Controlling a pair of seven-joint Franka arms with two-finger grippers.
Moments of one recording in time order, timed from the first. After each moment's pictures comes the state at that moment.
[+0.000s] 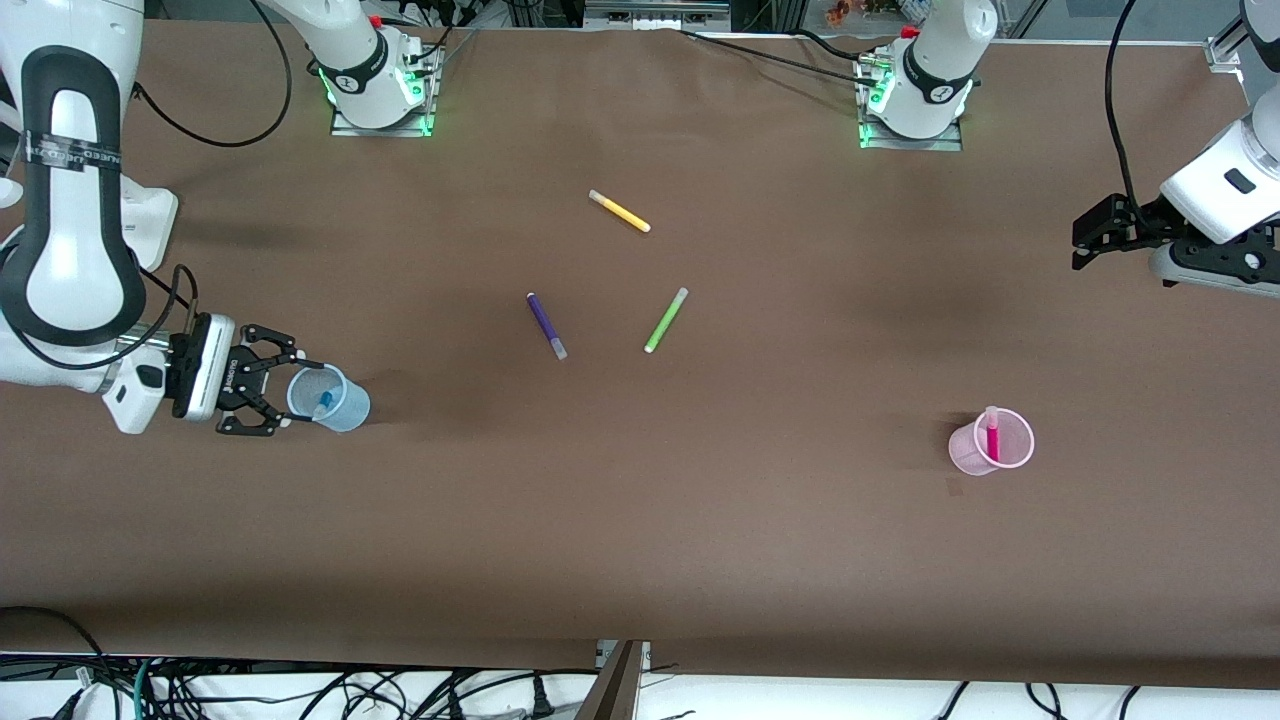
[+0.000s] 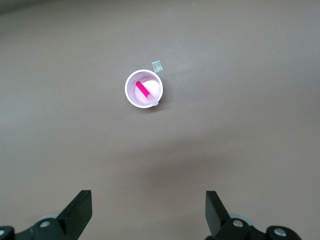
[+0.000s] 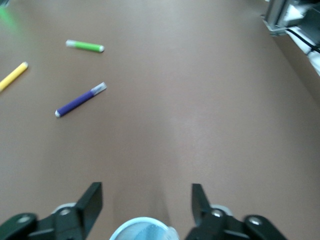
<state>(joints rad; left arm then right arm) 0.06 -0.02 -0.08 -1.71 0.05 1.69 0.19 0.27 0.50 -0.46 -1.67 0.91 1.83 -1.89</state>
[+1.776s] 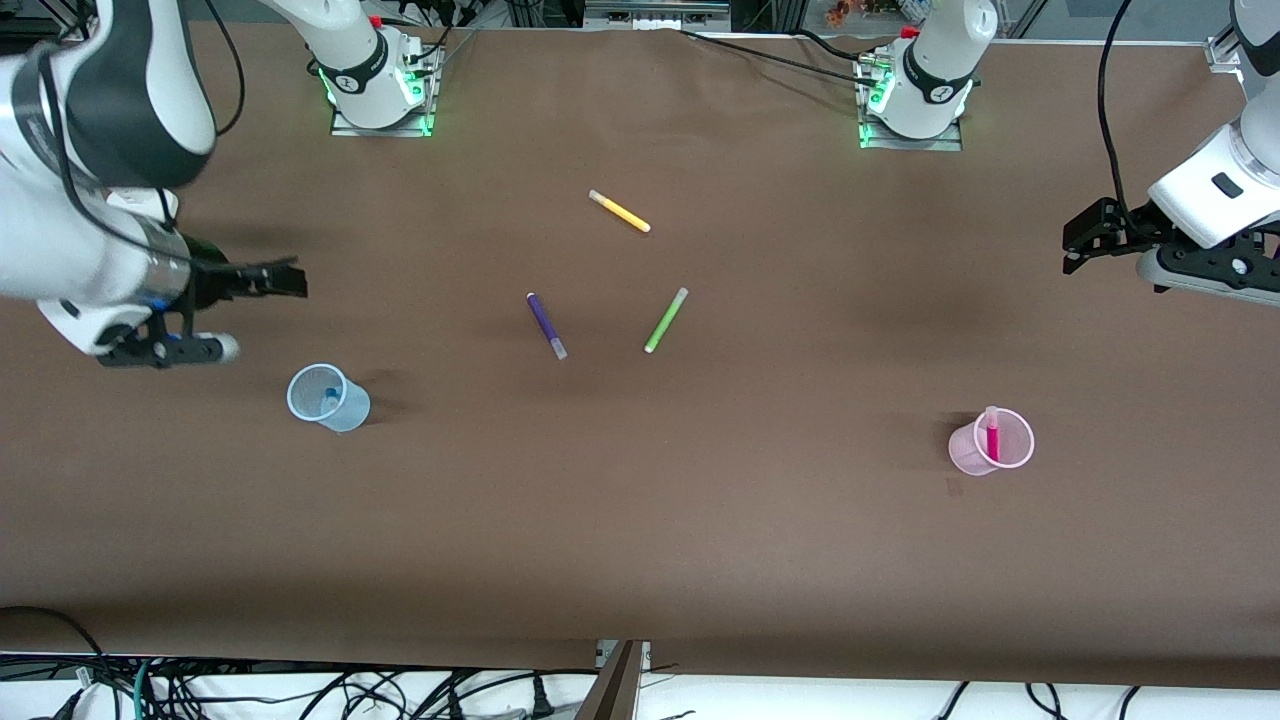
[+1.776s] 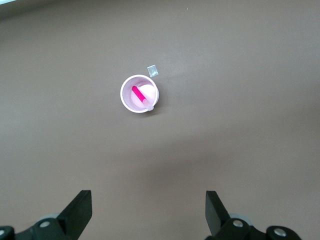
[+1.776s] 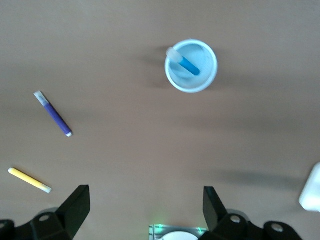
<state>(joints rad) 0.06 0.00 -0.10 -1.68 0.05 1.68 0.18 0.22 0.21 -0.14 -1.54 0.08 1.49 0.06</state>
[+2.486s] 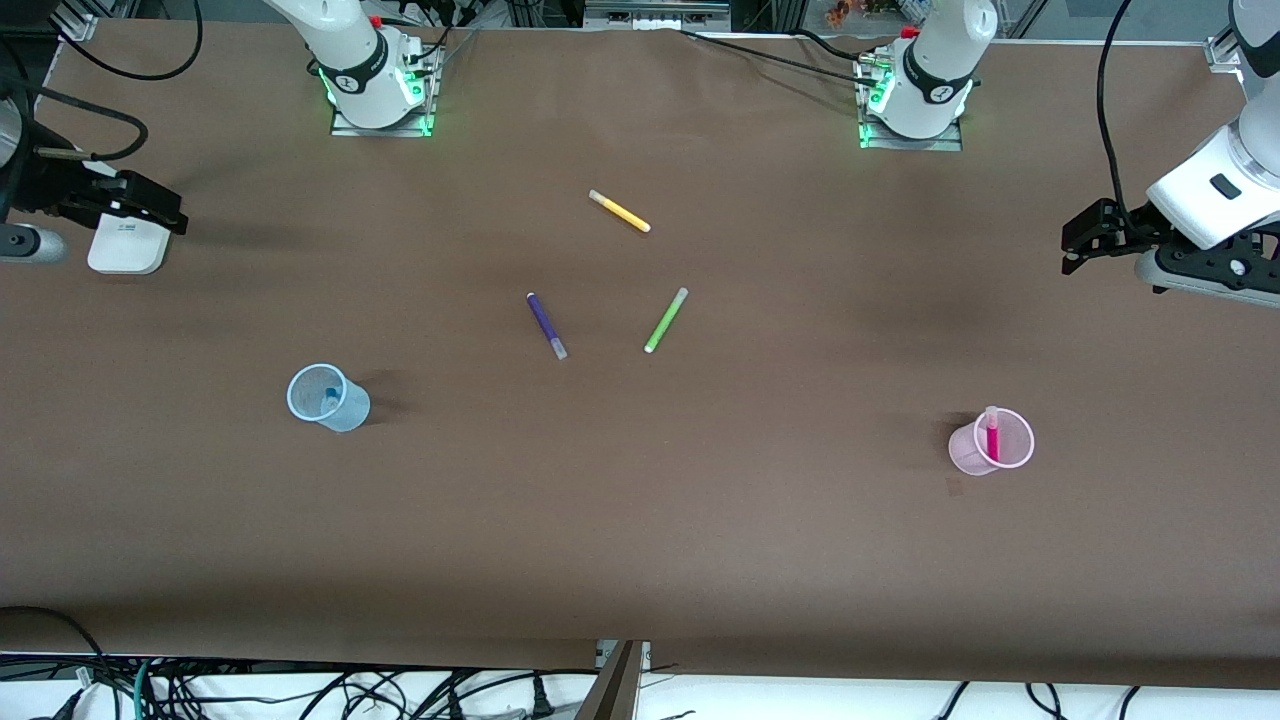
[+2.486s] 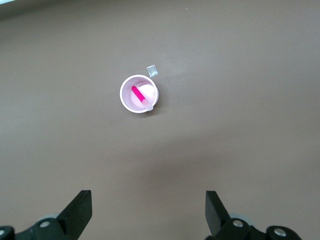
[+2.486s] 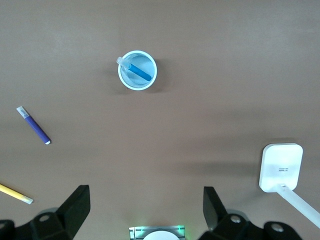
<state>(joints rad) 0.06 0.00 -0.10 -1.68 0.05 1.68 0.18 0.13 0.00 -0.13 -1.59 -0.02 1.48 0.06</state>
